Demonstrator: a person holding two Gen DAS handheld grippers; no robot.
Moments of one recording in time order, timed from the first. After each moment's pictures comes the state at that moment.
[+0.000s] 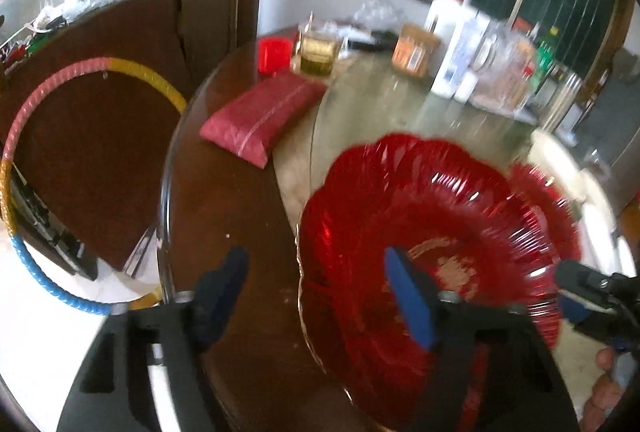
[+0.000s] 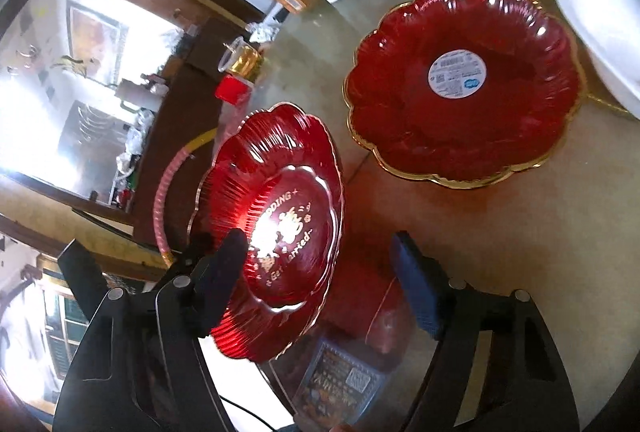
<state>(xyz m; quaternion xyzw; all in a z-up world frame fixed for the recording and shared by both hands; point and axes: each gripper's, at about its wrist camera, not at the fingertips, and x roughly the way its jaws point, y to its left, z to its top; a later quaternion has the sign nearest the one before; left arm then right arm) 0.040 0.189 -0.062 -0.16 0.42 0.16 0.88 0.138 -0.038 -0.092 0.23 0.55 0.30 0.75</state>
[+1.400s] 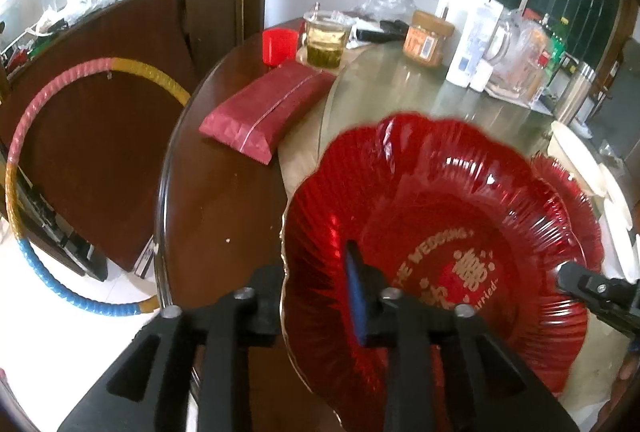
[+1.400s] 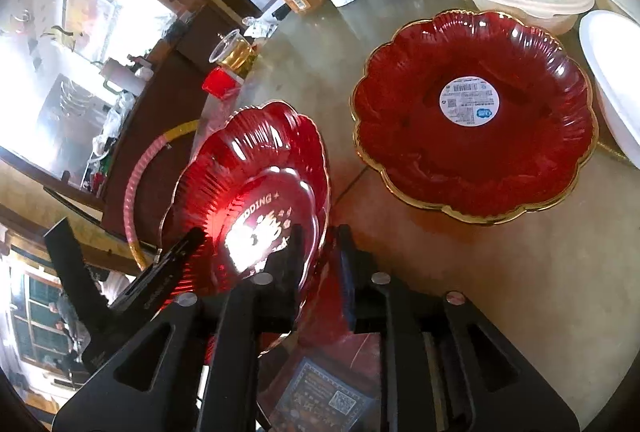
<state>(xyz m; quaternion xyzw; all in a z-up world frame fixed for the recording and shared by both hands) 0.051 0.190 -0.071 -0.15 0.43 0.18 0.87 0.148 -0.024 -0.088 0.17 0.54 0.29 0.77</state>
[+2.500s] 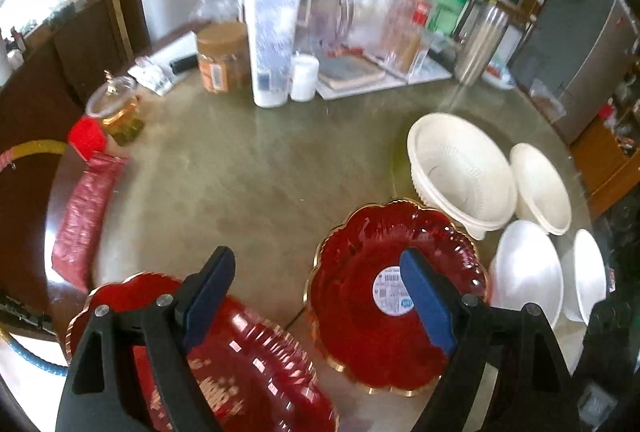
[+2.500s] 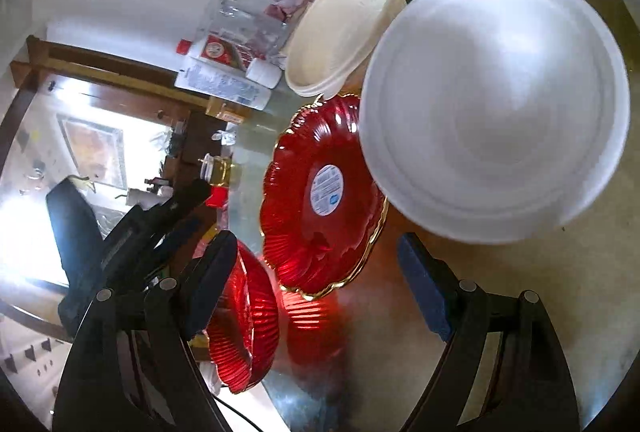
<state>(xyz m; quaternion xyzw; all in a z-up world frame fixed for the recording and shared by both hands) 0.211 0.058 -0.017 -0.09 0.49 0.02 0.87 0.190 -0.164 -0.105 0.39 0.50 0.23 0.74</state>
